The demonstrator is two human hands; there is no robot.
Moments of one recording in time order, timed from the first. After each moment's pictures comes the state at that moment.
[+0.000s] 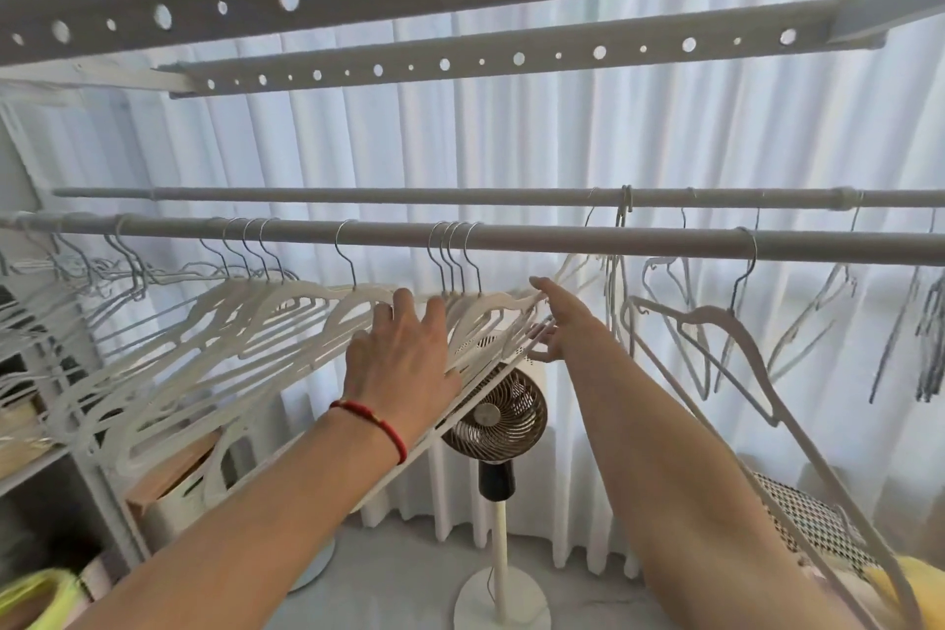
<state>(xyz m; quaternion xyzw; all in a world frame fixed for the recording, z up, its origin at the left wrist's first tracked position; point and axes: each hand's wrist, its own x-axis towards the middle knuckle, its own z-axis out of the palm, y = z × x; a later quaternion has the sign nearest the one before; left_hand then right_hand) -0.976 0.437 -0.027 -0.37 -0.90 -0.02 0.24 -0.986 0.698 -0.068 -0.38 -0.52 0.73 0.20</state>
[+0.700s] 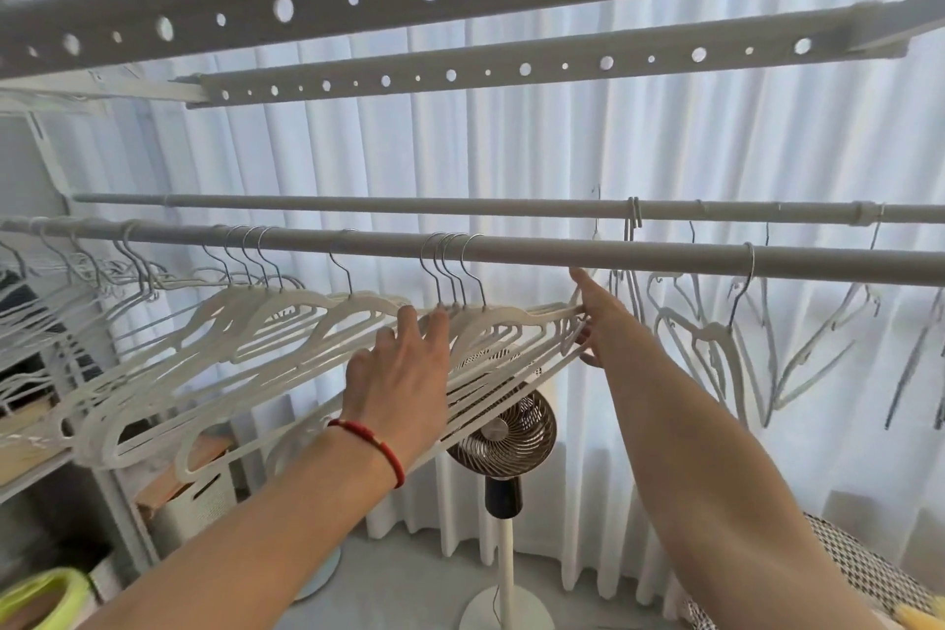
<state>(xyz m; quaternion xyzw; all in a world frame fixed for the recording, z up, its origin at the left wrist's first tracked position) -0.972 0.449 -0.039 -0.36 -0.89 -0.03 0.28 -0.969 0.752 -0.064 -0.42 -0.56 0.67 0.25</state>
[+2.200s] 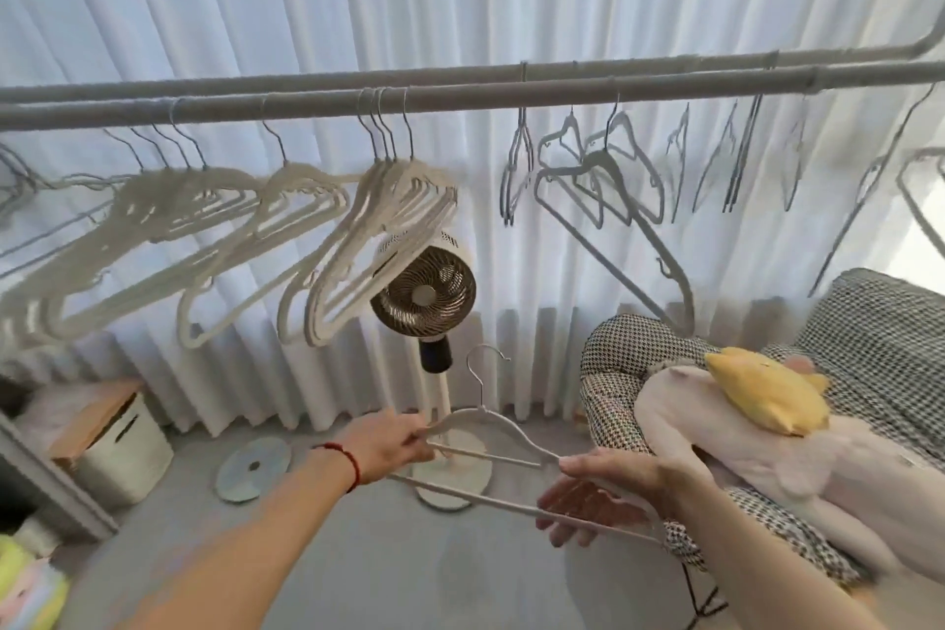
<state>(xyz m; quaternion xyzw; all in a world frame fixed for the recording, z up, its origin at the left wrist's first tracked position) -0.968 0.362 -0.249 -0.58 -0.80 0.01 -0.18 -0.673 0.545 -0.299 -0.26 -0.57 0.76 -0.16</state>
